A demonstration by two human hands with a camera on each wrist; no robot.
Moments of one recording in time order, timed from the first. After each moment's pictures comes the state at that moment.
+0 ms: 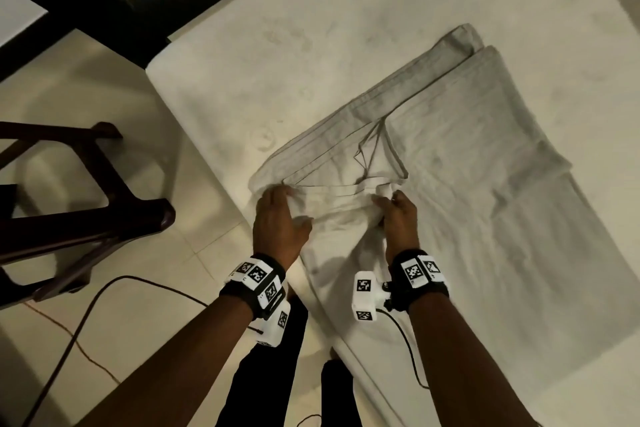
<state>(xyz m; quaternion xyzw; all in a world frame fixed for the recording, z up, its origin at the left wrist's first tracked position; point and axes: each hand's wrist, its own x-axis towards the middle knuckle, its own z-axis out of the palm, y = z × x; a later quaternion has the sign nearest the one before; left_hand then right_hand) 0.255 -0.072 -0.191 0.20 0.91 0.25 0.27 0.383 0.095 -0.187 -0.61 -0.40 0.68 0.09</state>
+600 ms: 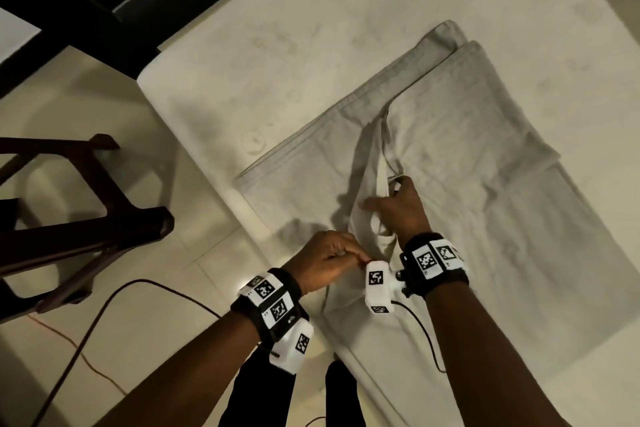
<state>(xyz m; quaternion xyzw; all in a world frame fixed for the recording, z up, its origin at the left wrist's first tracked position) 0.307 -0.038 -0.147 0.27 0.62 0.41 0.61 0.385 0.133 -0.170 -0.60 -0.50 0.62 -0.05</state>
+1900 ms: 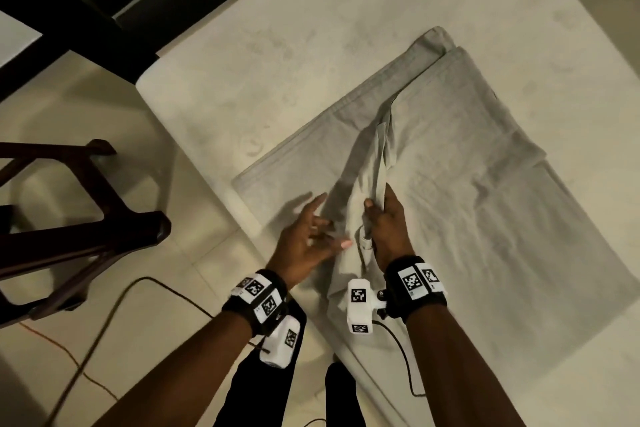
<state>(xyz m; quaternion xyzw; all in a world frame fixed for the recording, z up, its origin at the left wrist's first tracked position) 0.294 -0.060 -0.155 0.19 0.73 0.43 0.50 0.396 0.085 -0.154 -0.54 -0.45 0.70 0.10</state>
